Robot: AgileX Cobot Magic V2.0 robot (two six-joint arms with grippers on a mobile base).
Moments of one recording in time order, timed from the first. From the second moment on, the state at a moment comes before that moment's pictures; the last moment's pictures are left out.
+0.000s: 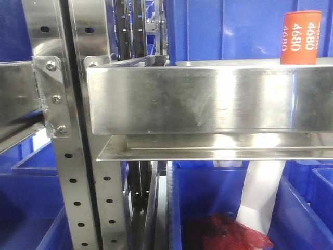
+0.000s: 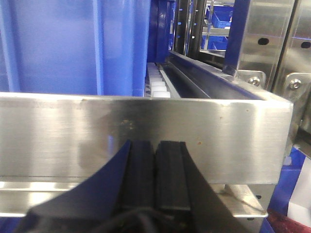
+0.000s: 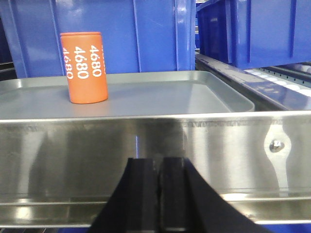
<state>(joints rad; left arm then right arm) -0.11 -0.01 0.03 -0.07 0.07 0.03 -0.03 -0.01 0.03 0.13 0.08 -0.03</state>
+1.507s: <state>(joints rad) -0.11 -0.01 0.03 -0.07 0.07 0.03 0.25 1.11 -0.56 0.13 -0.25 -0.02</state>
